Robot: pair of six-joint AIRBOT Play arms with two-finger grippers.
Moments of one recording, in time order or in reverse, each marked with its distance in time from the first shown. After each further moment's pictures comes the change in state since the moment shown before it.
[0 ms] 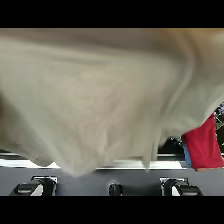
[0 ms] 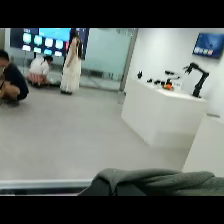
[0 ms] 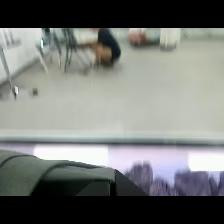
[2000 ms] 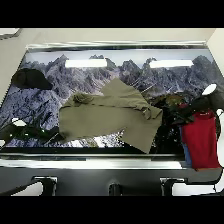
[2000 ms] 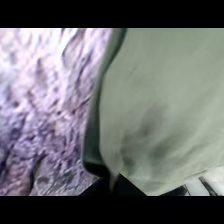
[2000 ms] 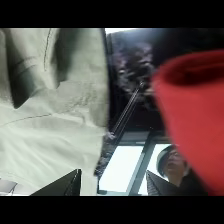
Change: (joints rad) left arm 0.238 -0.549 -1.067 -0.120 -0.201 0.132; right arm -0.257 -0.883 -0.309 0.200 0.428 -0.028
